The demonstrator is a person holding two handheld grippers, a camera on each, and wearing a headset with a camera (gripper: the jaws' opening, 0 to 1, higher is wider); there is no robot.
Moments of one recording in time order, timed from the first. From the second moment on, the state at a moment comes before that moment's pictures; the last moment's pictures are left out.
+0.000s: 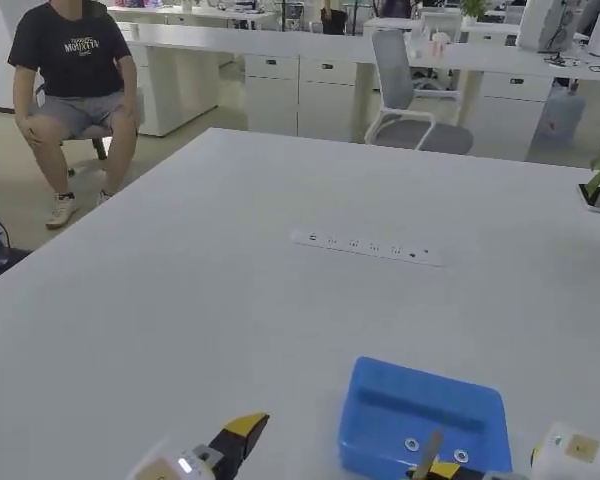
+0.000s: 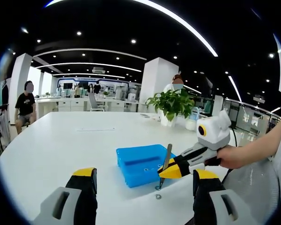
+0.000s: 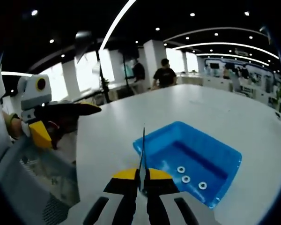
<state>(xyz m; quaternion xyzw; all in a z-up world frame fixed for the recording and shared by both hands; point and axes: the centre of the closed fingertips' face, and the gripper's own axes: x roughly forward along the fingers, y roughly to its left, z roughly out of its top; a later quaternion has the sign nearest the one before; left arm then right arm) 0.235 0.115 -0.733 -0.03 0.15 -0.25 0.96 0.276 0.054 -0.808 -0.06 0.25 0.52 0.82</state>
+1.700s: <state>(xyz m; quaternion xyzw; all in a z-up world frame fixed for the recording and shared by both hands) 0.235 0.117 -0.732 -0.04 0.14 -0.25 0.96 0.265 0.055 -0.796 -0.08 0.26 0.53 0.80</state>
